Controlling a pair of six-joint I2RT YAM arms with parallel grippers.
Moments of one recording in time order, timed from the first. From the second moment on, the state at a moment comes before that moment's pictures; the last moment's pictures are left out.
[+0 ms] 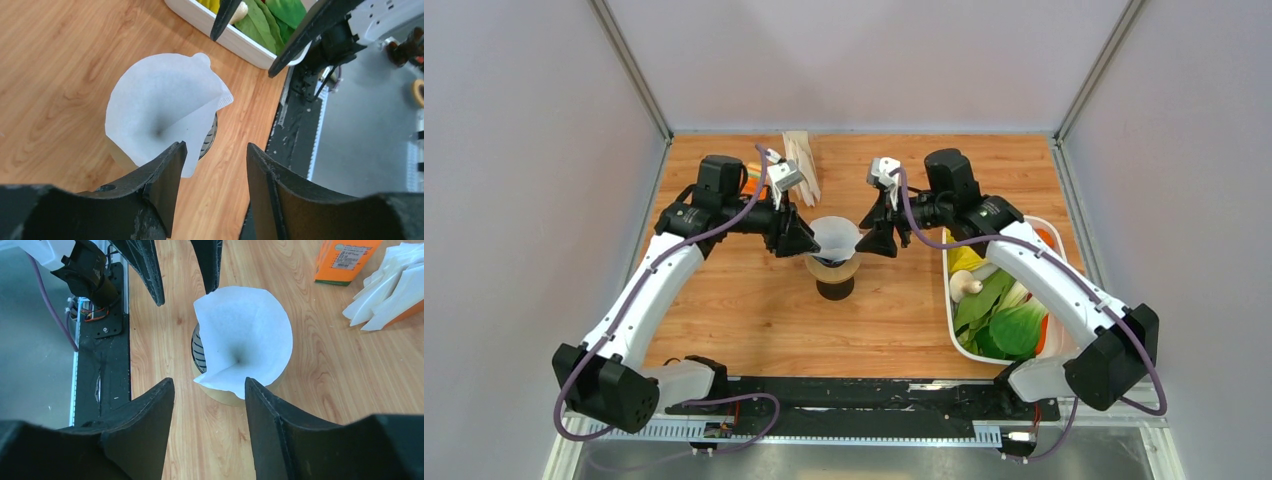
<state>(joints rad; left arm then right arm) -0.31 1.21 1.19 -0.66 0.93 0.14 0.59 1.38 1.29 -0.43 -0.80 -0.25</state>
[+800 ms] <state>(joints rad) -0.47 1.37 1.34 -0.89 0.77 0.77 0.51 1.28 1.29 -0.49 -0.85 -0.42</state>
